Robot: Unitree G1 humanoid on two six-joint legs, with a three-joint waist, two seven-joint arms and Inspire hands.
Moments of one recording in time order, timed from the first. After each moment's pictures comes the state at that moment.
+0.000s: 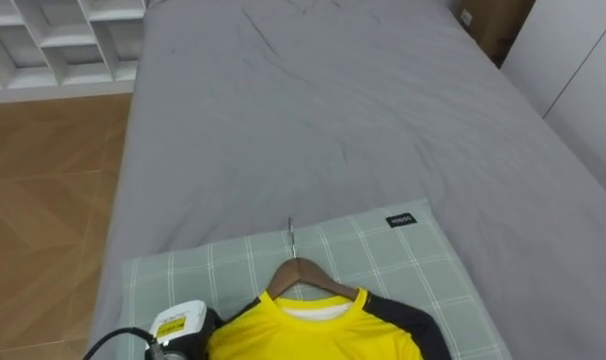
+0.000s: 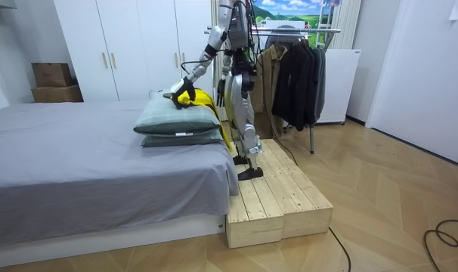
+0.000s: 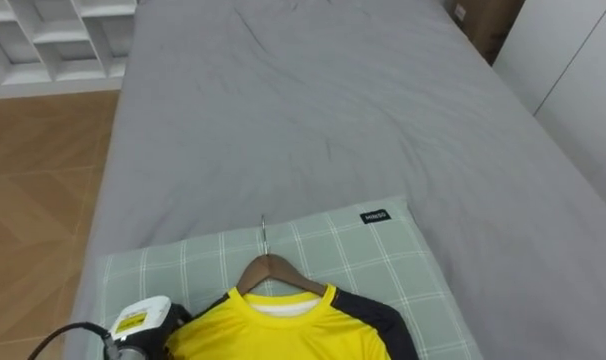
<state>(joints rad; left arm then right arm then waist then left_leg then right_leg) -0.40 0.16 -0.29 1.15 0.82 0.08 0.28 -0.18 -0.19 0.23 1.36 0.24 0.04 0.09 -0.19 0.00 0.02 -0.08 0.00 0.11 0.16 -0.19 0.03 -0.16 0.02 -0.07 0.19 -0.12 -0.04</state>
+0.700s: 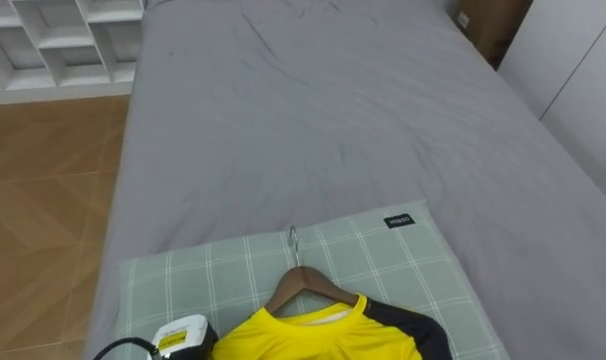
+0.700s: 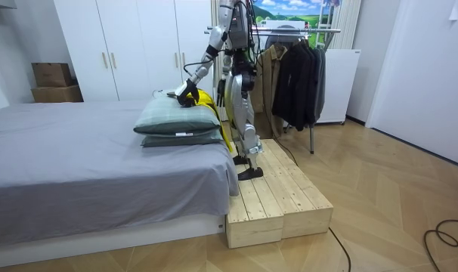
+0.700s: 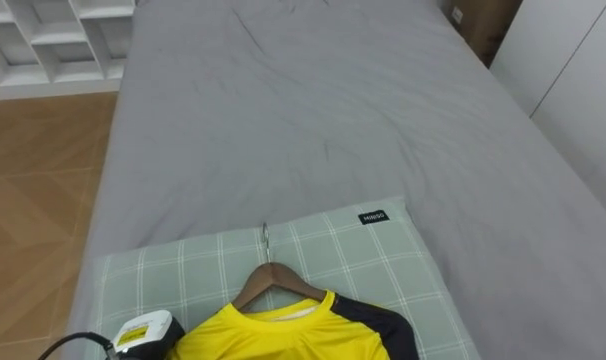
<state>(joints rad) -0.40 0.15 -0.30 1.20 0.82 0.08 0.25 -0.18 -0.19 0.28 1.36 0.27 0.04 0.11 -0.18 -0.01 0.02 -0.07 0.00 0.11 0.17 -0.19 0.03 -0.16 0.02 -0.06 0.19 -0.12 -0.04</state>
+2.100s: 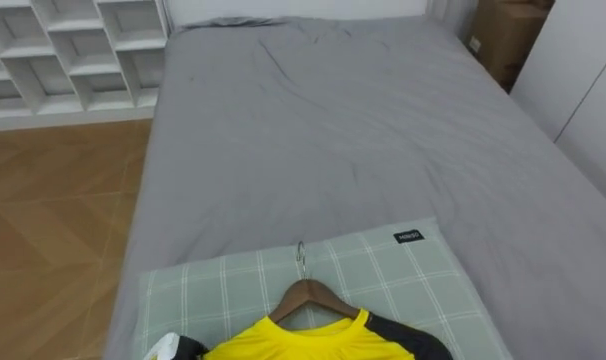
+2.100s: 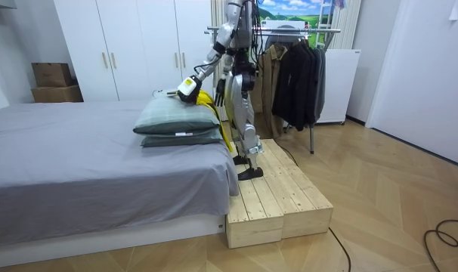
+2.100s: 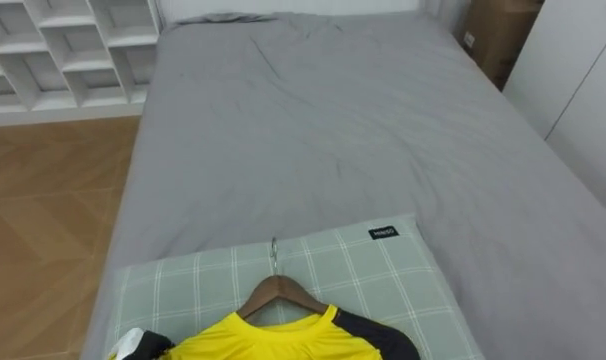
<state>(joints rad) -0.29 0.14 -0.18 1.15 0.37 0.00 0.30 -0.13 -0.19 0.21 1.36 0.28 0.01 0.09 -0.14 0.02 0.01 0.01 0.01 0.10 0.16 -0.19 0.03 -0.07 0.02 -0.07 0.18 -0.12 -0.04</state>
